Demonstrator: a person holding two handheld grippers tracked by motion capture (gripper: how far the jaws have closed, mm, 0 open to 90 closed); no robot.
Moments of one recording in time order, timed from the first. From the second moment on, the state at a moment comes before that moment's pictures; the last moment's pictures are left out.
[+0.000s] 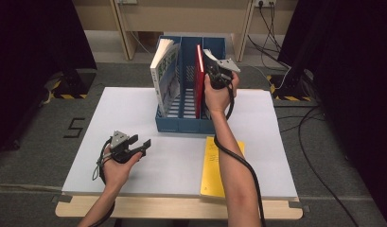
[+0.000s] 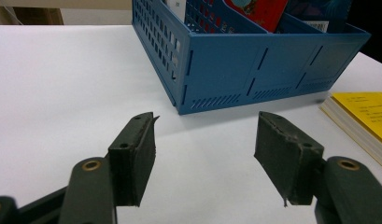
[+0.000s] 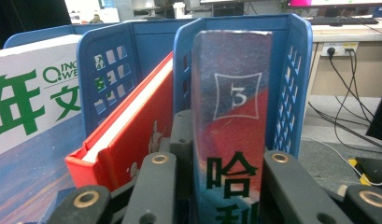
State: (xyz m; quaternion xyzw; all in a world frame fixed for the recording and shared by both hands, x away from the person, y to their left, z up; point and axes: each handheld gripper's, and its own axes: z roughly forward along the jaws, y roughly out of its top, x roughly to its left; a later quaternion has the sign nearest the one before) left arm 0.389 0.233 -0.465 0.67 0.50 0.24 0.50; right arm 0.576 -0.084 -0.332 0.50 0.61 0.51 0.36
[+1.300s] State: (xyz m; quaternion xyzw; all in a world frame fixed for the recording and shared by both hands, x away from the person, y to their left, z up) left arm 0.385 0.230 -0.463 0.67 0.49 0.24 0.50; right arm 0.521 -0.097 -0.352 0.49 0.63 0.49 0.36
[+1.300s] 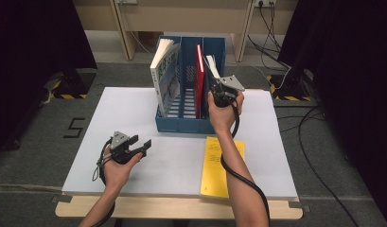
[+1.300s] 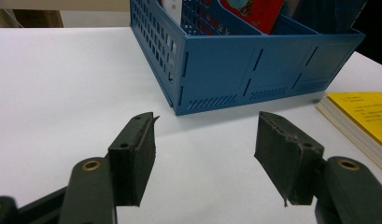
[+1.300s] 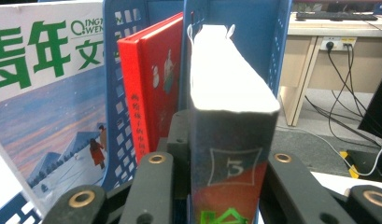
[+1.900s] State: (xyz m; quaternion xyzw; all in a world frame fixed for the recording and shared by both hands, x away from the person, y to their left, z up) left arm 0.386 0.232 -0.463 0.67 0.50 0.24 0.50; right arm 0.507 -0.092 -0.353 0.48 0.63 0.49 0.36
